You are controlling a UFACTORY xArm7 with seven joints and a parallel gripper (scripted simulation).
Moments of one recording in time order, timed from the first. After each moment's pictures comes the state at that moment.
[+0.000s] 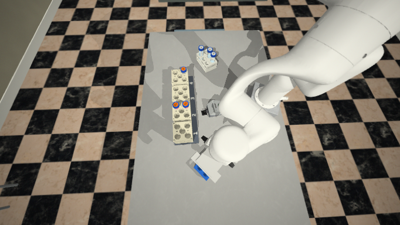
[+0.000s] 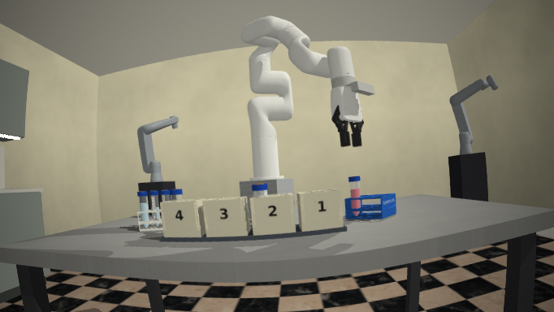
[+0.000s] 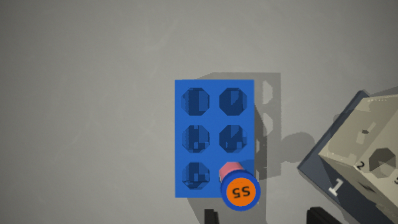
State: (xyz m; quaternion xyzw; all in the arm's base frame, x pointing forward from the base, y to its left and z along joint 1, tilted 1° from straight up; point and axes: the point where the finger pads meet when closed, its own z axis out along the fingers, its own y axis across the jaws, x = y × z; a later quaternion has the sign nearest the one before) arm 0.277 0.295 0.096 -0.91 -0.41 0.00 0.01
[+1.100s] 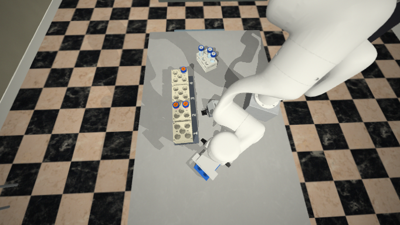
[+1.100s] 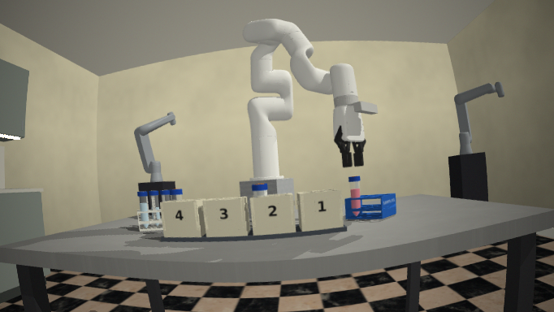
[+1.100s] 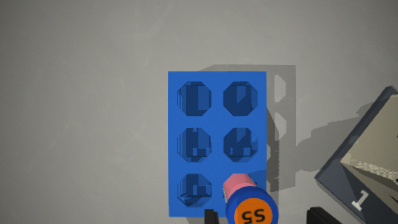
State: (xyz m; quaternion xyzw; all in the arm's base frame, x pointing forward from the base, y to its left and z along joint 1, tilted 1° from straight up) arm 0.277 0.295 0.038 -0.91 -0.41 0.00 0.01
